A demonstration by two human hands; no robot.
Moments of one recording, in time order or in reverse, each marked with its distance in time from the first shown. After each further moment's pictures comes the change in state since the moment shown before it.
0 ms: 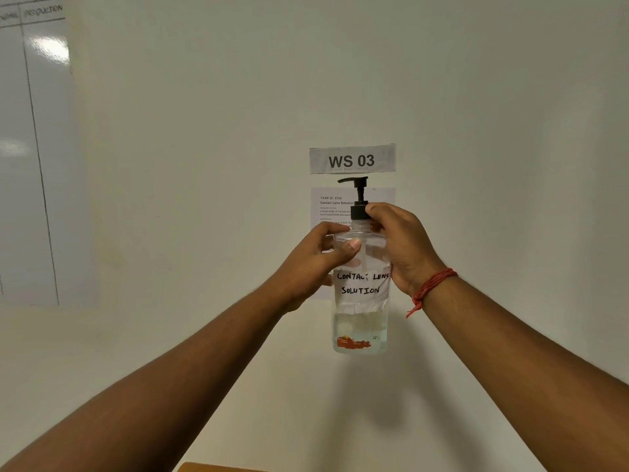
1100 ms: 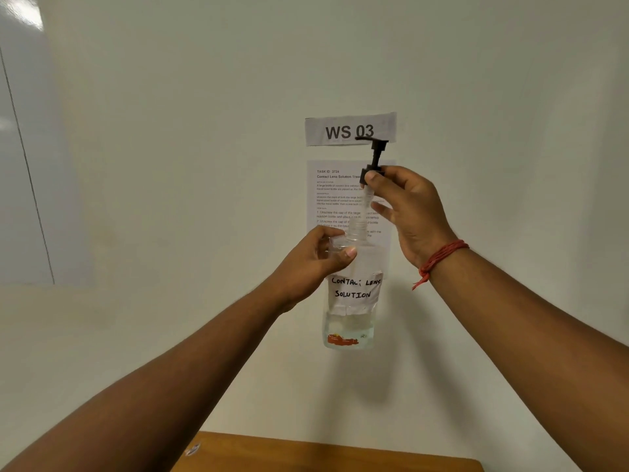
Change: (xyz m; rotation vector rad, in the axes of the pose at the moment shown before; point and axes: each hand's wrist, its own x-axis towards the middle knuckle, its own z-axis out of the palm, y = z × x) left_hand -0.009 -0.043 0.005 0.032 -0.011 -0.037; right_hand 0.004 0.001 -0.014 -0.119 0.030 -0.153
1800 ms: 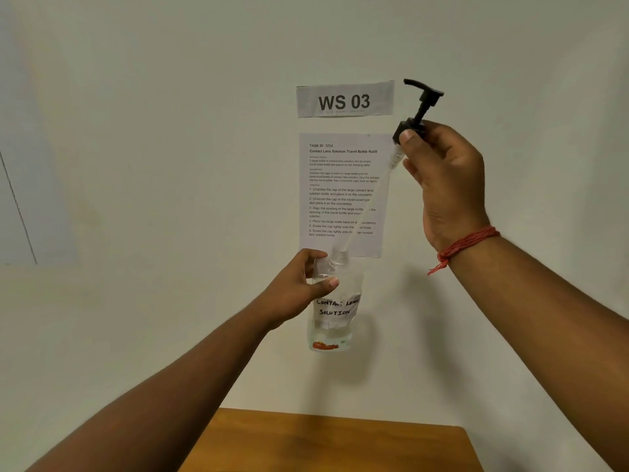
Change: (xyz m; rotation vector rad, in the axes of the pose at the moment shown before) left_hand -0.015 -0.082 0.002 0.122 0.001 -0.117; right_hand -0.017 -0.014 -0.021 0.067 0.209 -0.185
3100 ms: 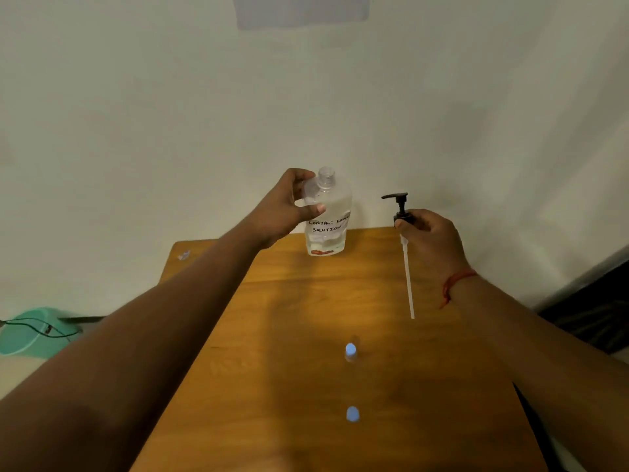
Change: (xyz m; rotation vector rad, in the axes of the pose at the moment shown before) left_hand -0.053 -0.167 0.084 -0.001 -0.204 -0.323; right_hand -0.280 0.239 -0.170 -0.636 -0.103 0.856
